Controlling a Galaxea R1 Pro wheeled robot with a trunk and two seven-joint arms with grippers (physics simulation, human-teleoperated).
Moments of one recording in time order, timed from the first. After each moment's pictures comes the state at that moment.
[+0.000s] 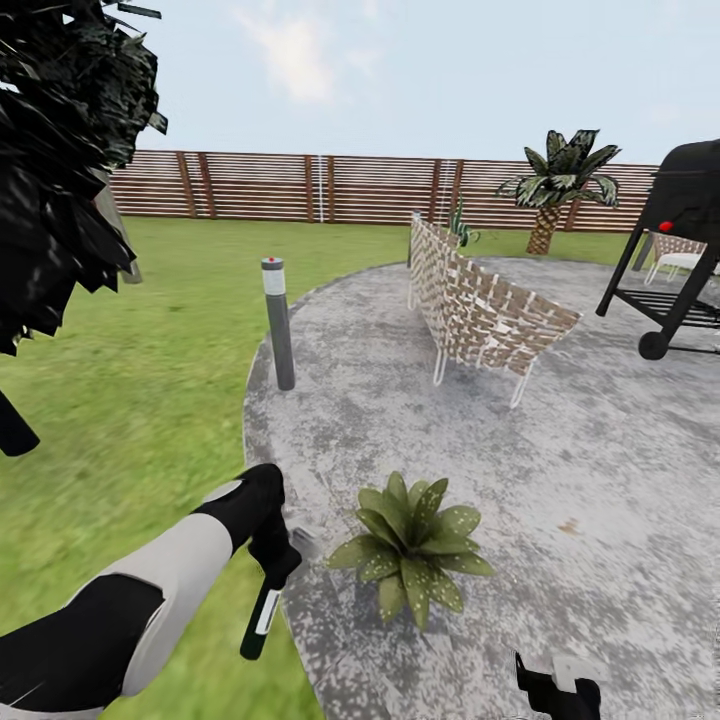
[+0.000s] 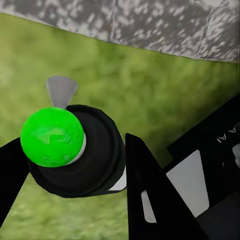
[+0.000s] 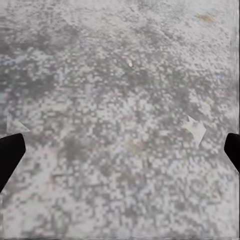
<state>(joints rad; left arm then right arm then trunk) -1.00 -0.09 -0.25 -0.34 -0.99 1.00 -1.23 -0.45 -0.13 0.23 -0.03 -0.30 -0.56 -0.10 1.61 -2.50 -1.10</state>
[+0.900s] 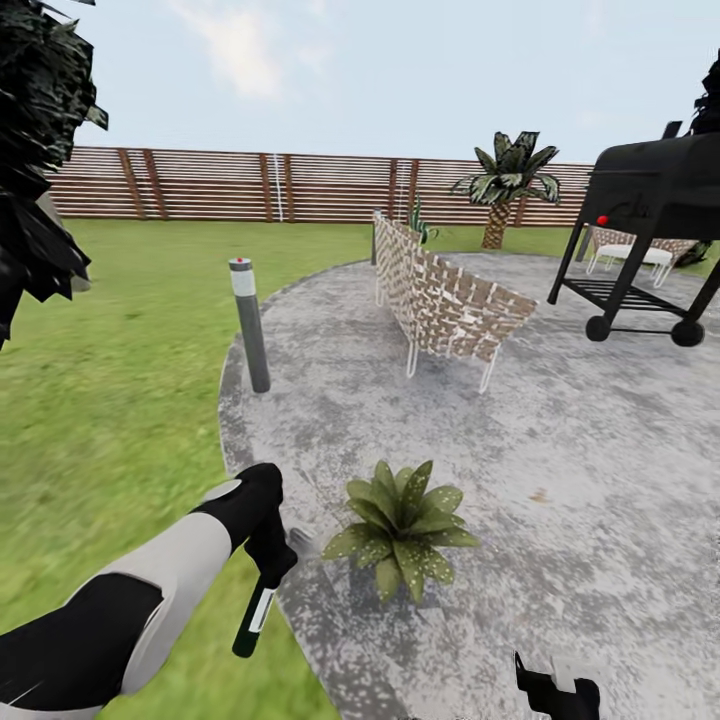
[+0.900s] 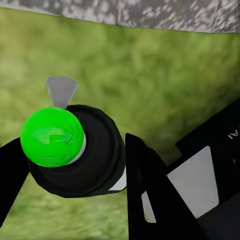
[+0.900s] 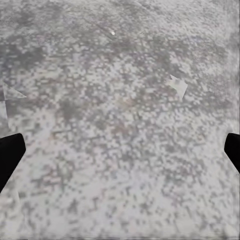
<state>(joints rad) -1.01 -0.09 -0.25 -0.34 -1.03 1.00 -1.23 -0.45 -0.13 0.23 -0.03 -0.30 -0.56 -0.10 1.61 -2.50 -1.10</state>
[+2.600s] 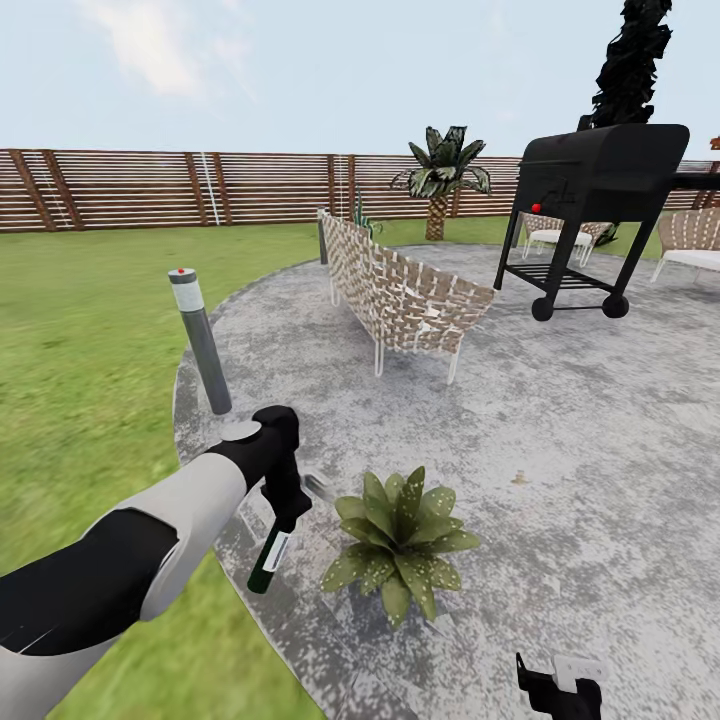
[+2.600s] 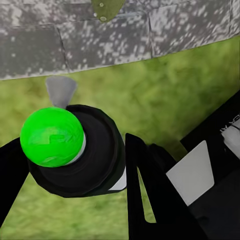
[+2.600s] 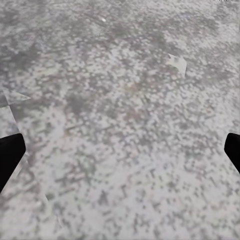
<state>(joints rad) -1.21 -0.13 -0.35 -0.32 -1.15 1.00 -1.48 -0.45 -0.13 0.23 -0.03 -0.30 -0.56 -0.10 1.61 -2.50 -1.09</state>
